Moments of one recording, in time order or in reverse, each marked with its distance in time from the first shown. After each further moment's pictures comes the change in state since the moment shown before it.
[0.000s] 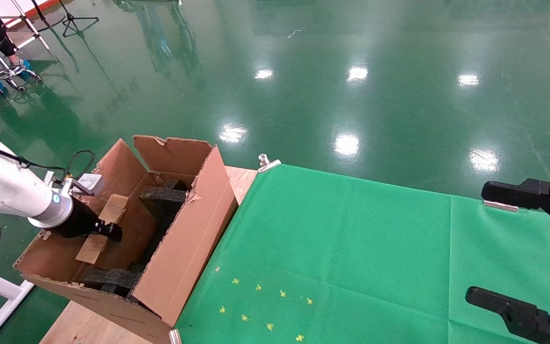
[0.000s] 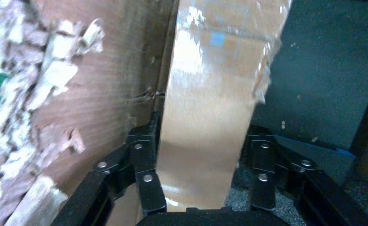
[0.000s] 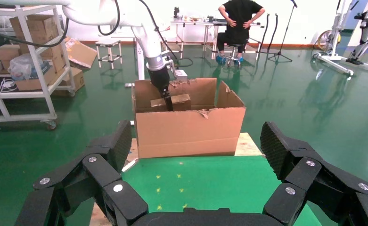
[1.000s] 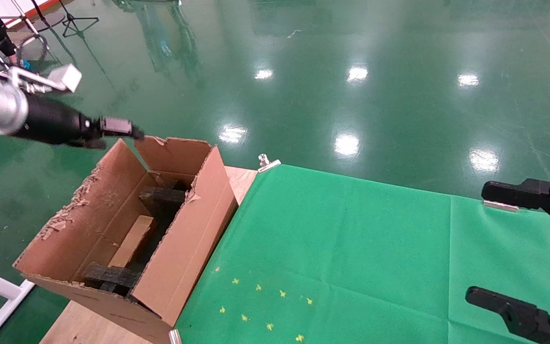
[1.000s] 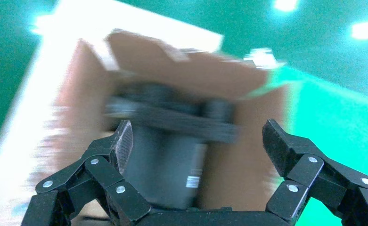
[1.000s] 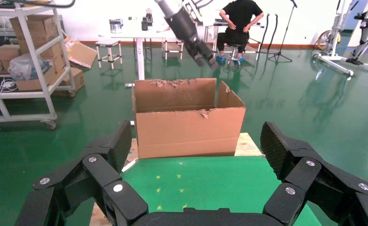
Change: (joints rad) left arm -0.388 -0.076 -0.124 0.013 -0.181 0.325 0.065; right arm 0.000 0.000 0.000 0.000 0.000 0.000 0.000
